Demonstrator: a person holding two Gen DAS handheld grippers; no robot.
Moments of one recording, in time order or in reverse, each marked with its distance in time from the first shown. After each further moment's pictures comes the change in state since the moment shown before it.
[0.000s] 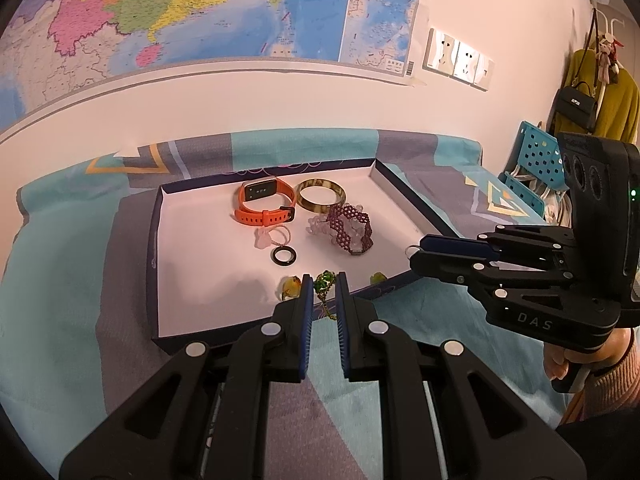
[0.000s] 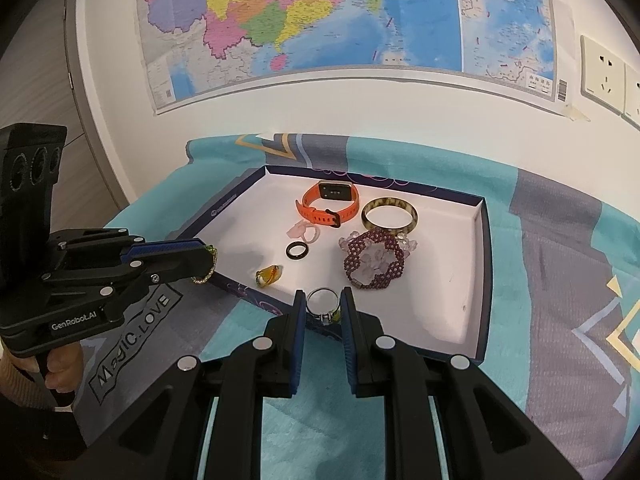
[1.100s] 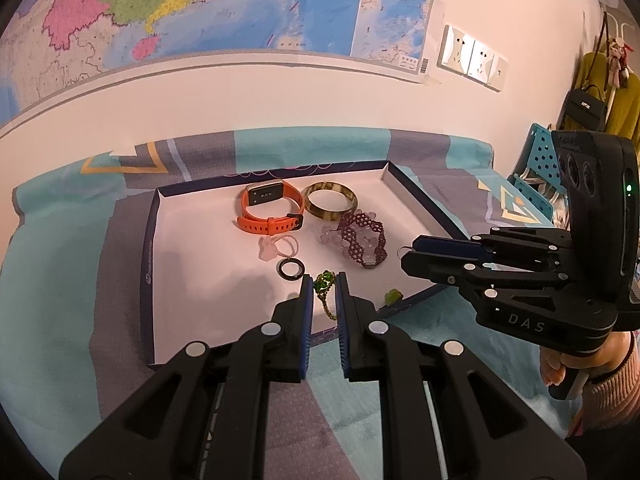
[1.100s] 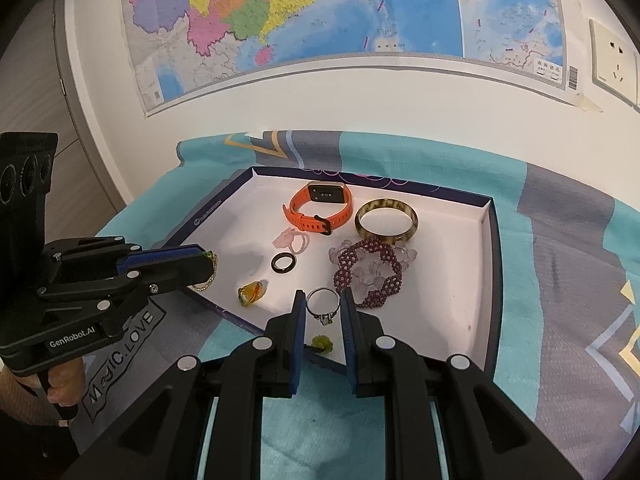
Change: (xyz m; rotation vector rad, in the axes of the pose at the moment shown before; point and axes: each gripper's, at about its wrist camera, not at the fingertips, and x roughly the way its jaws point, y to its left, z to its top) left arm 0.025 0.007 0.013 -0.021 0.018 0.015; right arm 0.026 -0.011 0.013 0.027 0.026 0.013
